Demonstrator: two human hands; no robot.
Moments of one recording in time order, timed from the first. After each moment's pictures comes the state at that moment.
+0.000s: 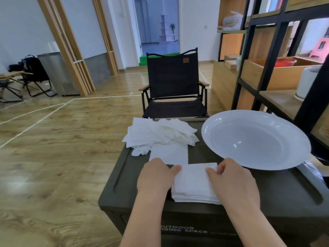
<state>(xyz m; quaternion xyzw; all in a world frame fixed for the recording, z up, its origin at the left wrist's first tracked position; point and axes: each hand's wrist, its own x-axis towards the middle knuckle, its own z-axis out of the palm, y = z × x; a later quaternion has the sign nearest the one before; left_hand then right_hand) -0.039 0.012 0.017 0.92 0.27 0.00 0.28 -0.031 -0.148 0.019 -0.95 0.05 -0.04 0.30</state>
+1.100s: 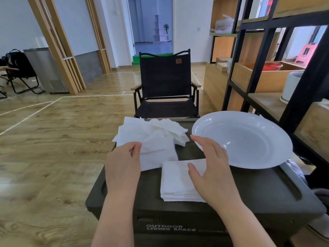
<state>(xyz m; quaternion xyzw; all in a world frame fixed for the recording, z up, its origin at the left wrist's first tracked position) -0.053 0.041 0.031 0.87 0.23 0.33 0.30 -0.030 -0.146 0.020 -0.89 -0.19 -0.15 0.38</state>
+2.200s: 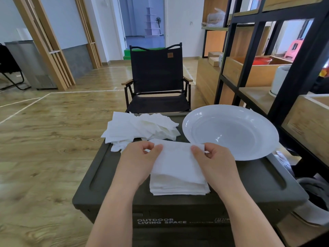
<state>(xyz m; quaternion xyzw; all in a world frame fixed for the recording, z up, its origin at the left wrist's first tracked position) -0.050 0.004 0.041 0.84 0.18 0.10 0.50 -0.022 -0.165 0.029 -0.85 -0.03 -0.03 0.53</state>
